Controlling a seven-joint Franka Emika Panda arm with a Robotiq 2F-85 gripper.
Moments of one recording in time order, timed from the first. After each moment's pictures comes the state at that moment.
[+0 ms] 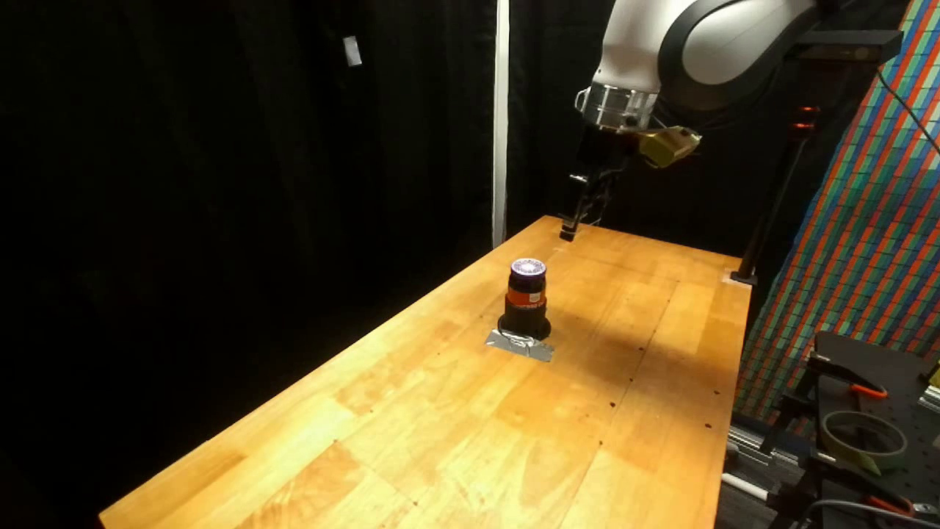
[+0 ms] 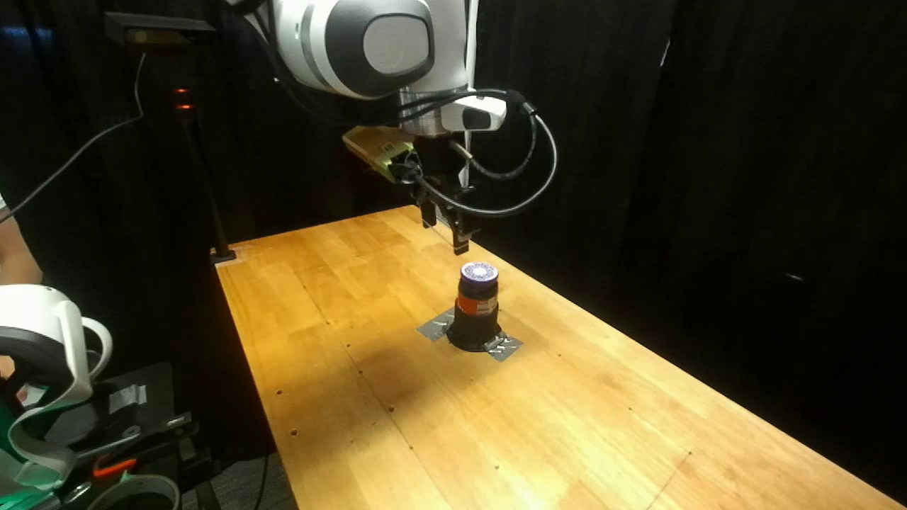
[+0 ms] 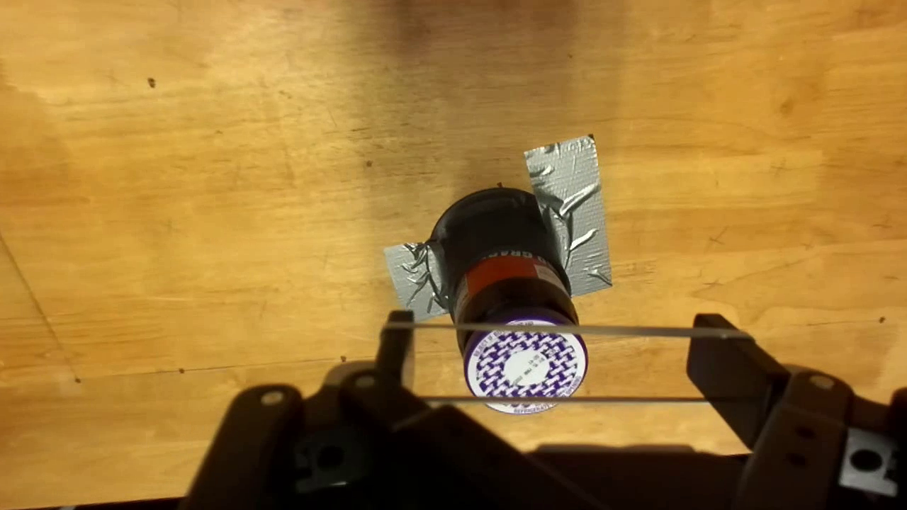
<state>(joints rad) 0.04 0.12 0.13 -2.14 -0.03 2.44 0.18</state>
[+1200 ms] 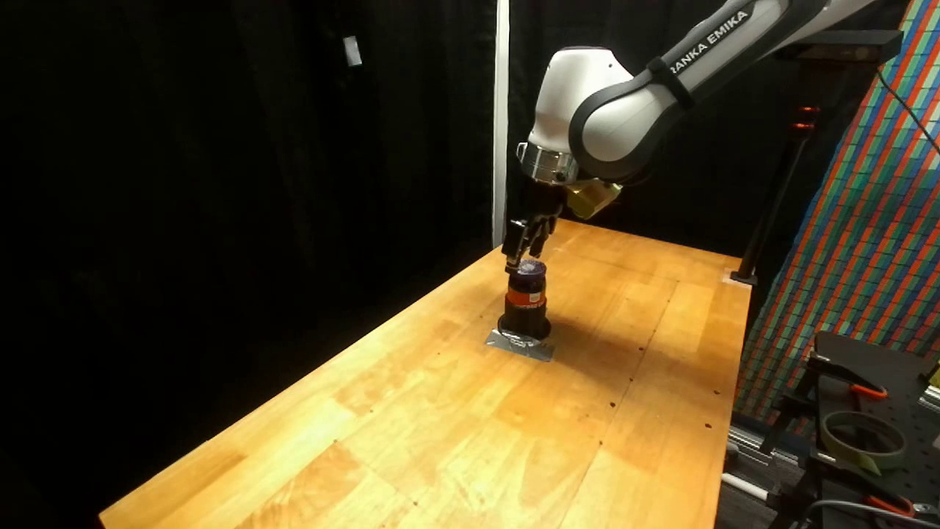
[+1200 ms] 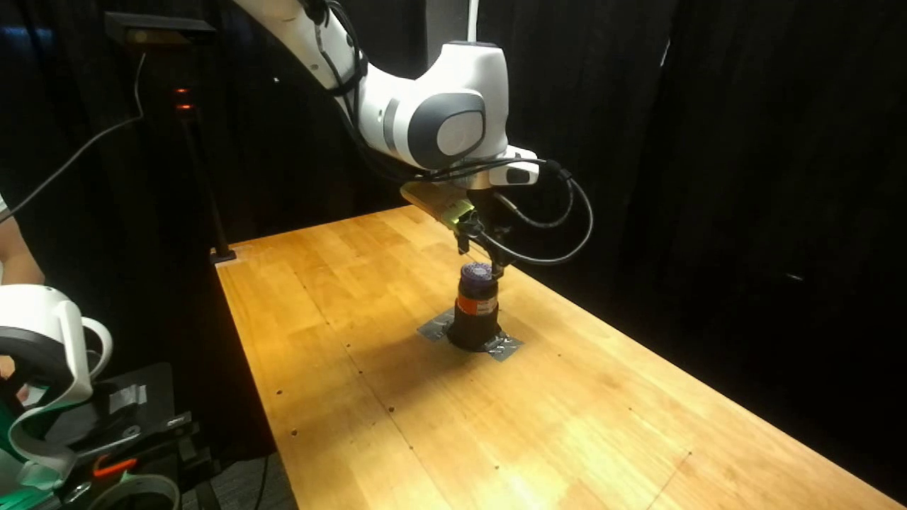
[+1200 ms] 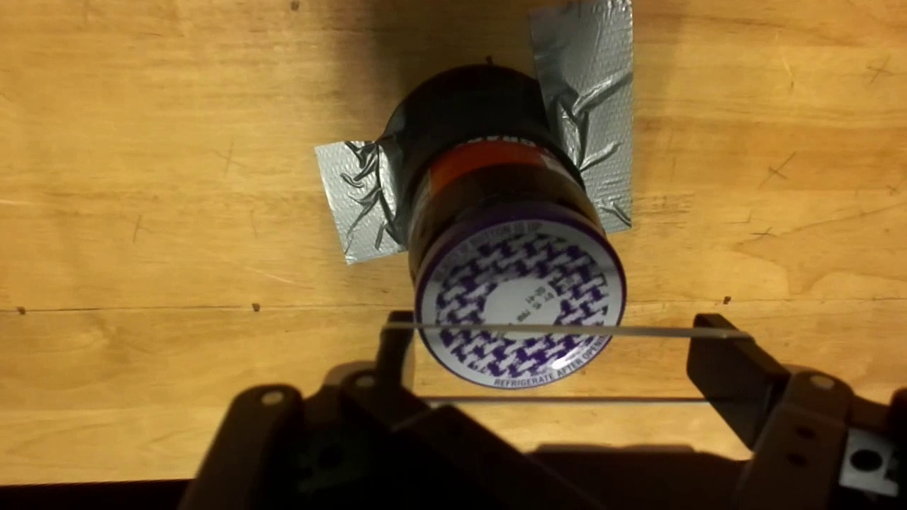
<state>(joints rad) 0.08 0.47 0.09 -1.86 -0.04 2.53 0.10</state>
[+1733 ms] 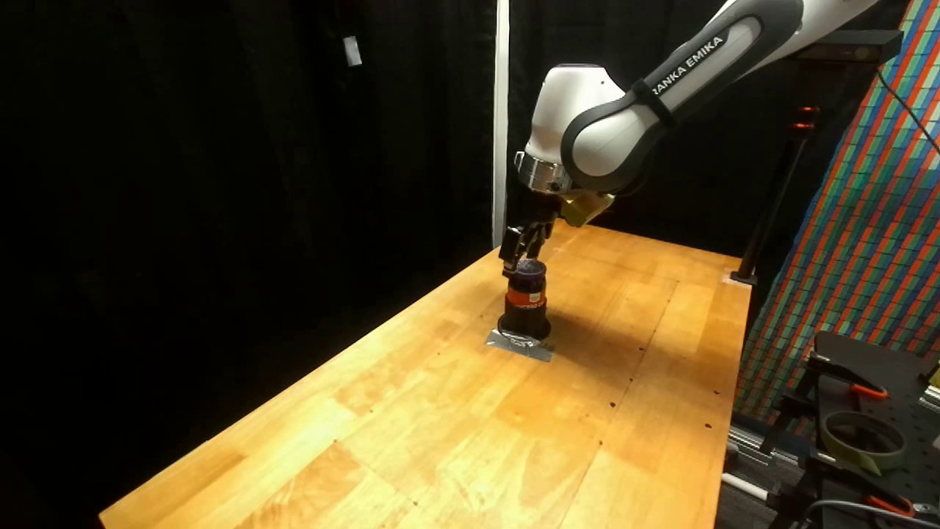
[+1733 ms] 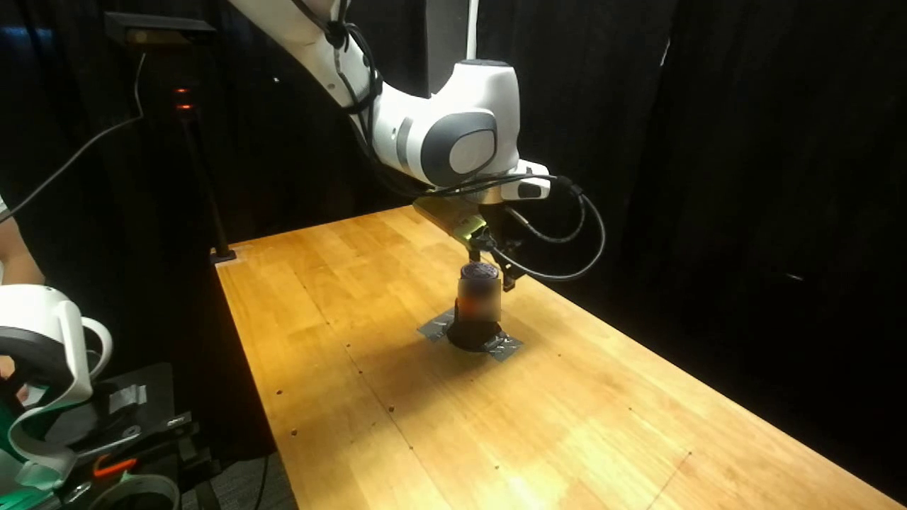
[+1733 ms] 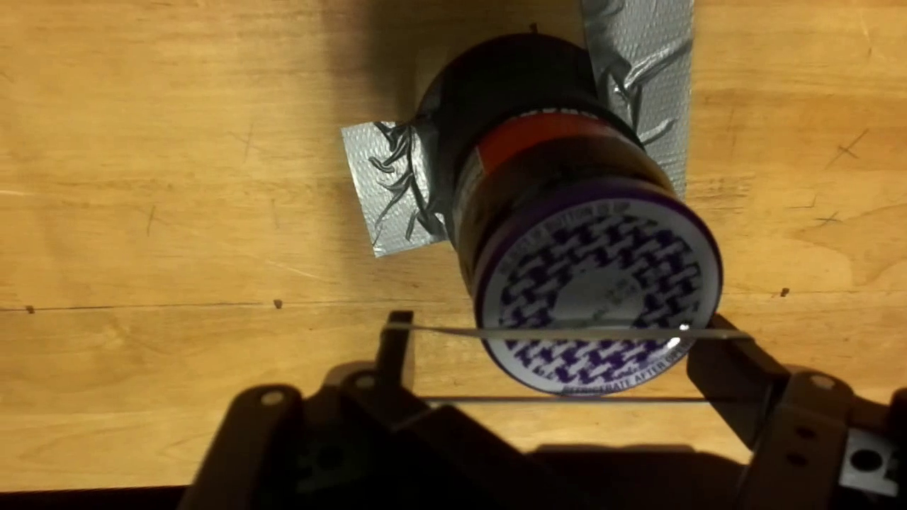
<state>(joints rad) 0.08 0.53 0.07 -1.82 -0.04 2.56 0.09</state>
